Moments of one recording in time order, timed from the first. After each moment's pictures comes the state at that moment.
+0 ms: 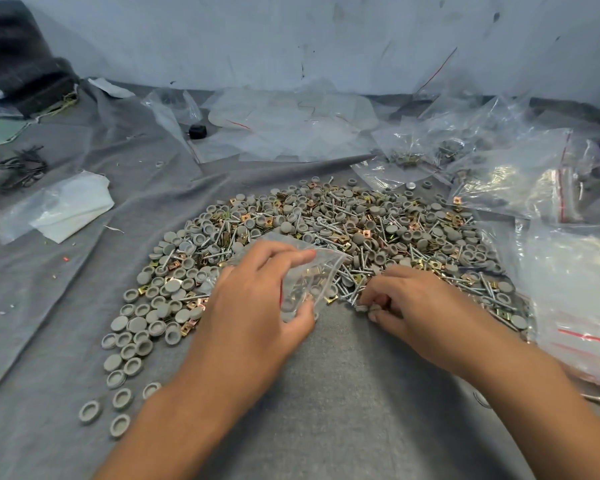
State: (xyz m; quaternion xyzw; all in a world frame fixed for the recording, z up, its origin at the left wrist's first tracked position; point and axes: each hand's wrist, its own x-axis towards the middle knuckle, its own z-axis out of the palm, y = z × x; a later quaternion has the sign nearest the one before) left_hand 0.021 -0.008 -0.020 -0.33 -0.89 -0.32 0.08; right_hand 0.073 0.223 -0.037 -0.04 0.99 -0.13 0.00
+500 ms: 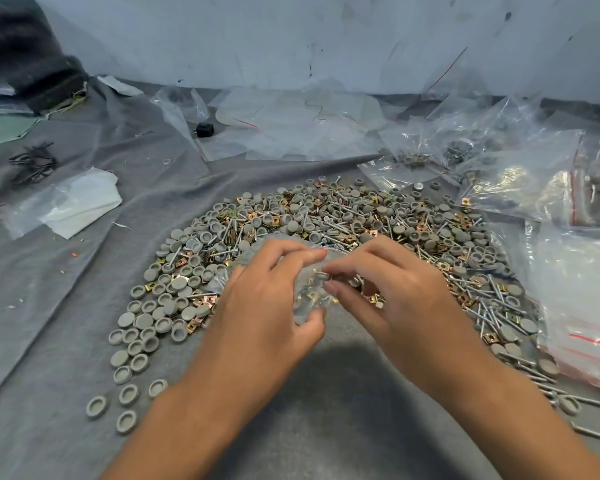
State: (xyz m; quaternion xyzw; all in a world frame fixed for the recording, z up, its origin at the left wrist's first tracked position) left_hand 0.021 -0.005 -0.021 -0.33 -0.88 -0.34 0.09; right_hand 0.074 0.171 -0.018 -0.10 0.92 -0.27 -0.25
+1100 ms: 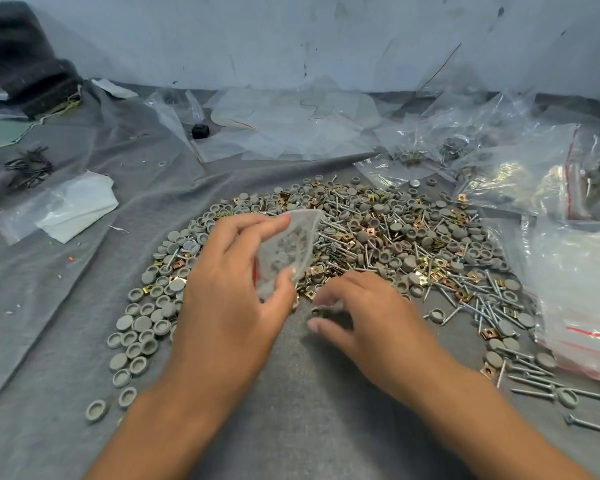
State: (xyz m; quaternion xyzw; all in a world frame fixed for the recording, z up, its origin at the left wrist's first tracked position) left_hand 0.020 -0.015 -0.008 -0.26 -0.87 -0.37 0.20; right_hand 0.070 0.160 -0.050 -0.02 0.97 -0.23 -0.11
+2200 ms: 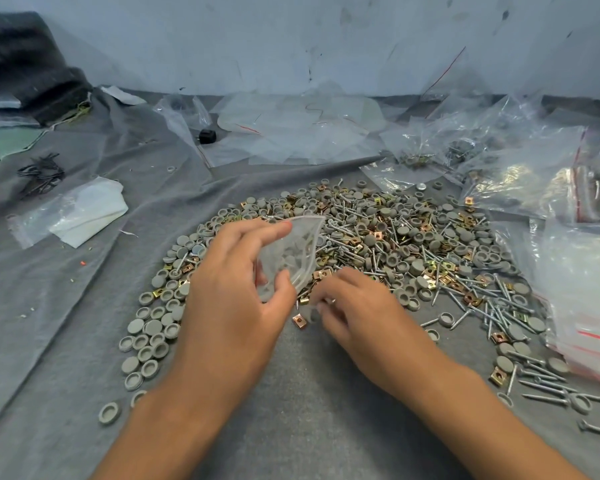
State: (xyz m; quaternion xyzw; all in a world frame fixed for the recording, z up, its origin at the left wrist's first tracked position) left_hand 0.018 -0.021 -0.005 -0.25 -0.87 -0.38 0.18; right_hand 0.057 0.150 -0.048 -0.05 0.96 -0.25 -0.10
